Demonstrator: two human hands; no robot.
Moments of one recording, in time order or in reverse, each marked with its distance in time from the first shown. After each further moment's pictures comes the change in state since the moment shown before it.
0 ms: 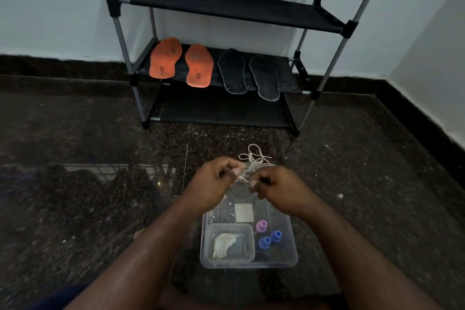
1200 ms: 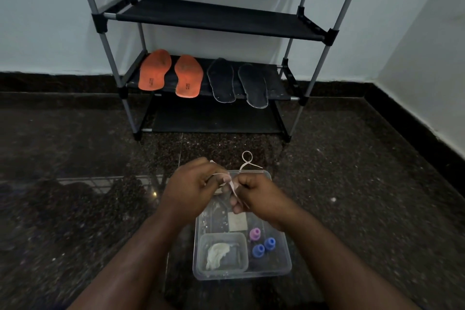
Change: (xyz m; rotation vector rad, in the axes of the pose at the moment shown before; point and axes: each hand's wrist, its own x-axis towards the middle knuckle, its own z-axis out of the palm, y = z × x) left_hand -0.009 0.016 -0.020 0.453 0.158 0.403; right_hand 0.000 -0.018 0.016 0.520 -0.060 0.087
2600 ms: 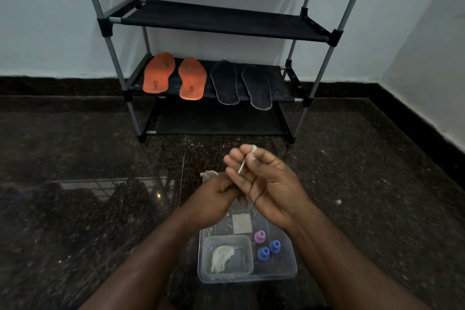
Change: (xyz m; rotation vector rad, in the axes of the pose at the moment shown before) left_hand 0.004 0.027 0.013 -0.347 -0.350 -0.268; right_hand -0.014 -0.036 0.000 1.102 -0.053 -0.137
